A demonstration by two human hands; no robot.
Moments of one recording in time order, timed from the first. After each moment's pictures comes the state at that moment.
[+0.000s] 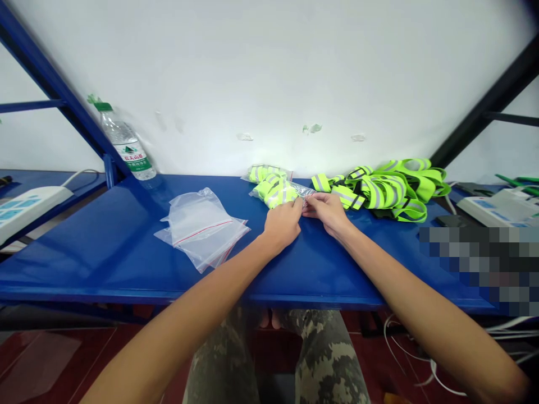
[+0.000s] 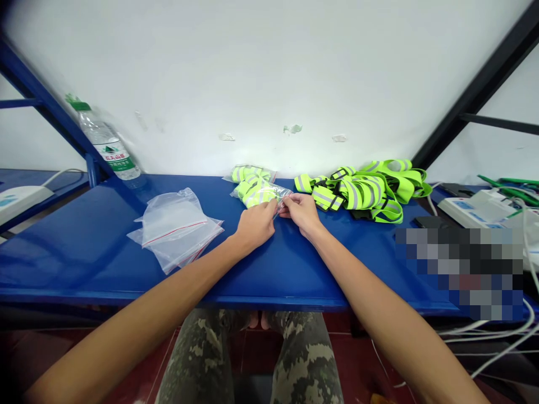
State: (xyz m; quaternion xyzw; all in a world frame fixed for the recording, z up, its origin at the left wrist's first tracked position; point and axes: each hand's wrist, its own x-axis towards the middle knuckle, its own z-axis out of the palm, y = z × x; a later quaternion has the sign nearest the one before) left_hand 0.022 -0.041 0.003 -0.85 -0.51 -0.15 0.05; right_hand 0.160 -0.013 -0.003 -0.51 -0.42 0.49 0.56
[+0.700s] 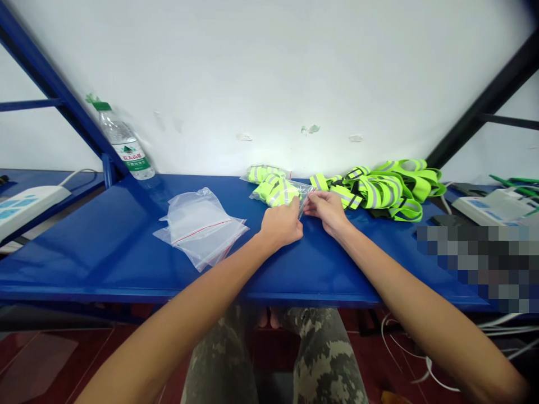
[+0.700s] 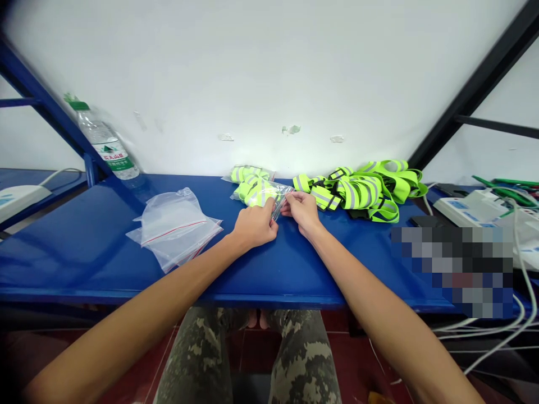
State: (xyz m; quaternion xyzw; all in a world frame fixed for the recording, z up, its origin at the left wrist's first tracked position) left_hand 0.023 -0.044 0.002 -0.84 -0.51 -0.15 0.09; right_hand 0.163 -0.012 -0.001 -0.52 -0.40 0.47 0.59
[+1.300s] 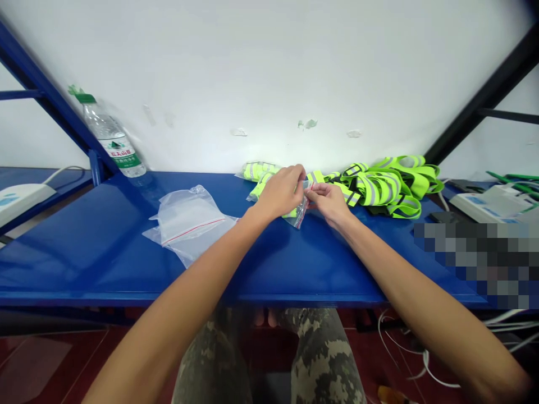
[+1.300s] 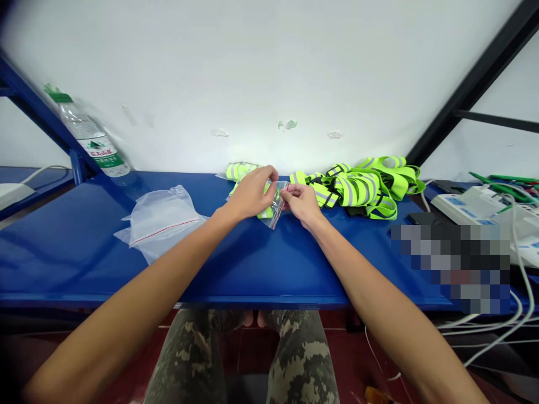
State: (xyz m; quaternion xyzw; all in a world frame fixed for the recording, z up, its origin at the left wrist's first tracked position) left_hand 0.025 0.005 0.037 -0.87 -0.37 -0.34 0.00; right_hand 0.178 -0.001 -0.004 -0.47 -0.49 0.45 0.58
